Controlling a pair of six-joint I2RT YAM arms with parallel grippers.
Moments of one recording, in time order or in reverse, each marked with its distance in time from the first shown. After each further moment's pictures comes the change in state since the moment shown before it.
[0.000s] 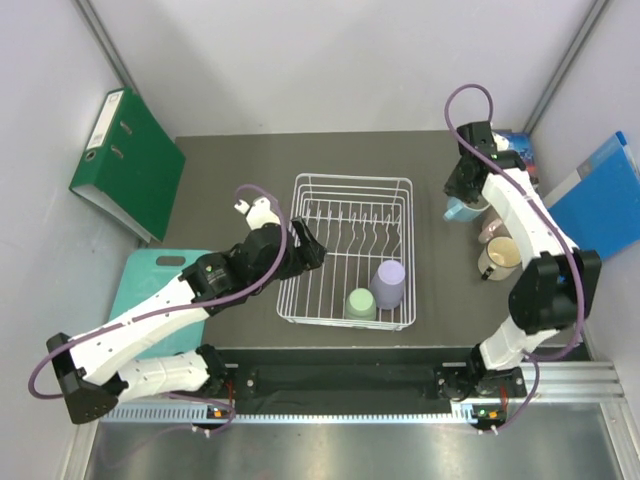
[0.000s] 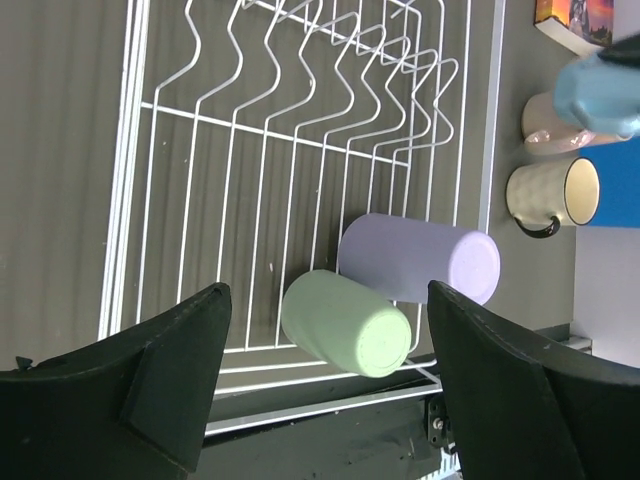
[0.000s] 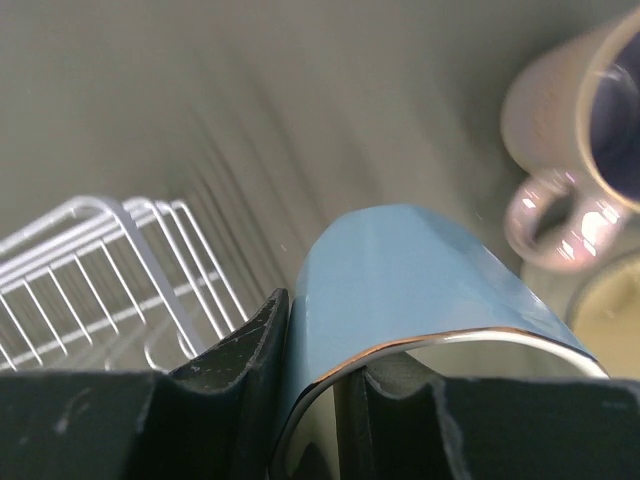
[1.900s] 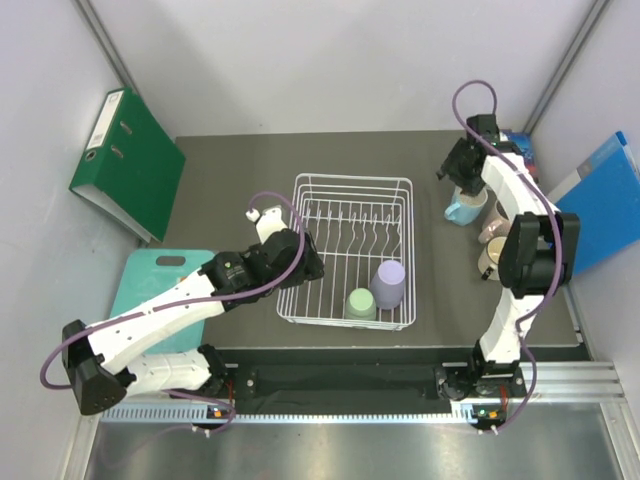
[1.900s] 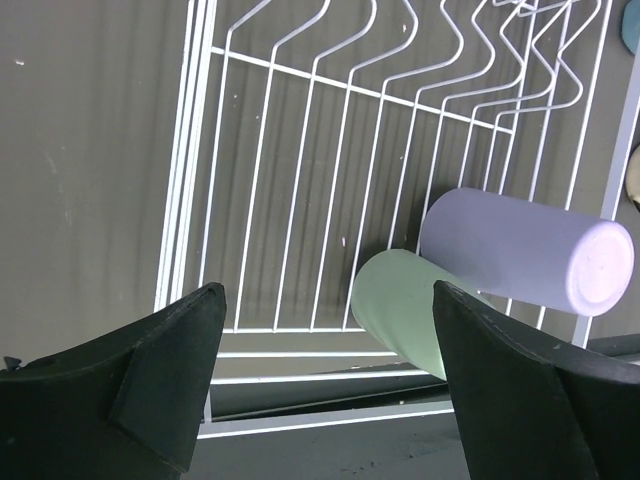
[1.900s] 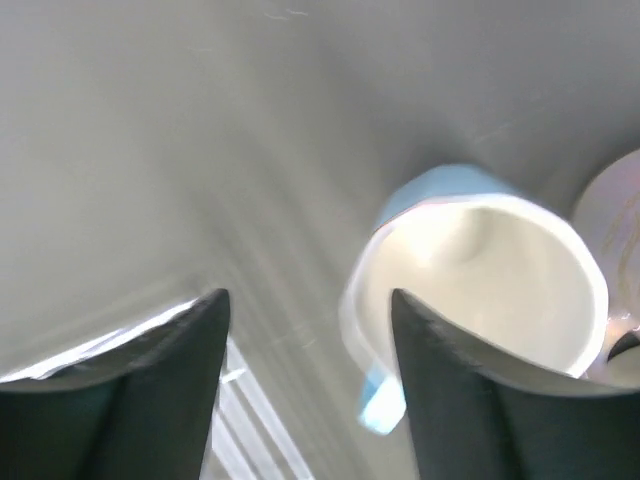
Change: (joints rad) left arm 0.000 0.070 -0.038 -0.087 -0.006 -0.012; right arm -0.132 0.337 0.155 0.138 -0.141 -0.026
